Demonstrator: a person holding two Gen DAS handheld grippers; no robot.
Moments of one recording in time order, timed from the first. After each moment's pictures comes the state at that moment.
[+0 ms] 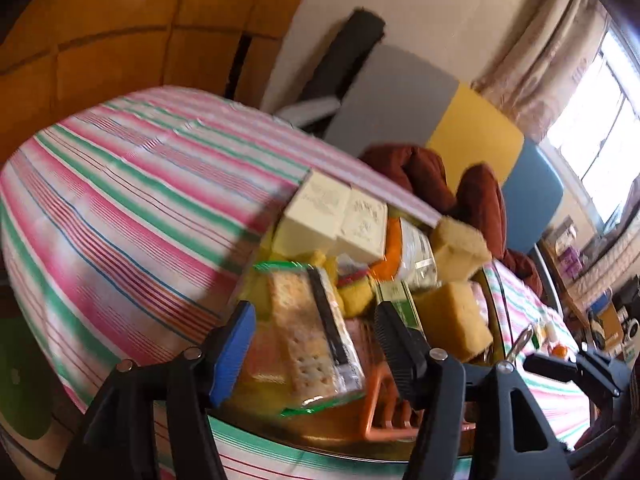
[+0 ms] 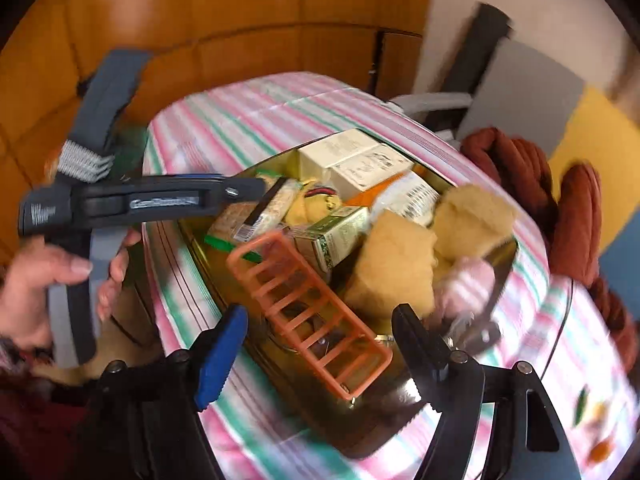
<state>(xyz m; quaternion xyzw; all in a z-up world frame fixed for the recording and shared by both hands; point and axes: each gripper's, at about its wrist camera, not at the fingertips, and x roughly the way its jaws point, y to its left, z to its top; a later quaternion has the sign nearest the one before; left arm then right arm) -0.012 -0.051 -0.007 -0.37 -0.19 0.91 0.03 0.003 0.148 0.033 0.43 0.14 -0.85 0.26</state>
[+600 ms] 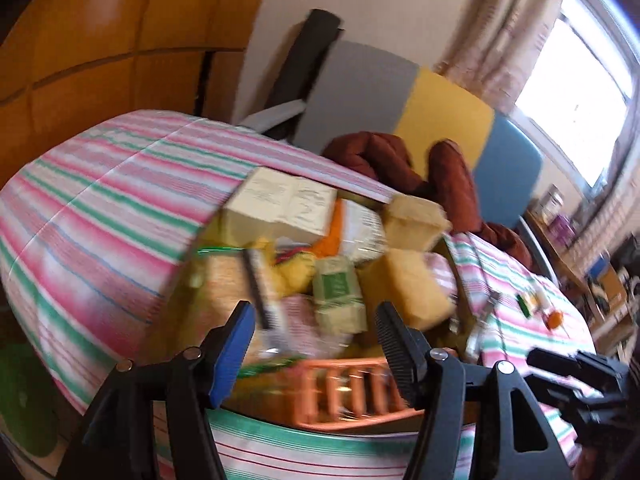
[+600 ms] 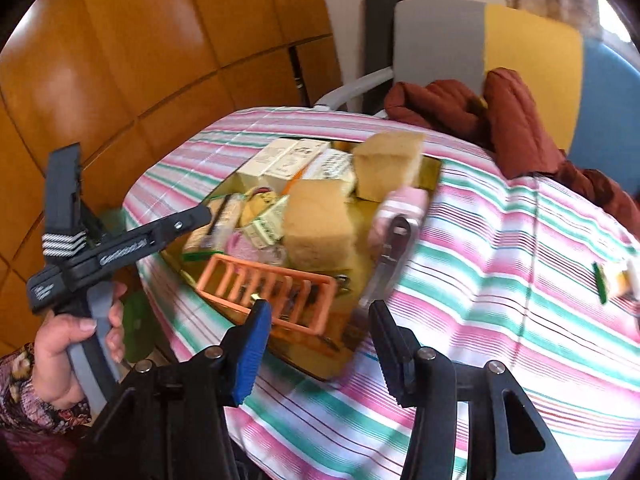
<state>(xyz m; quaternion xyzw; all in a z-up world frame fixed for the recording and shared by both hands) 0.006 0.009 0.014 -0.37 -0.13 0.92 0.08 0.036 0.228 0.032 0.43 -0.01 -0.88 0.19</state>
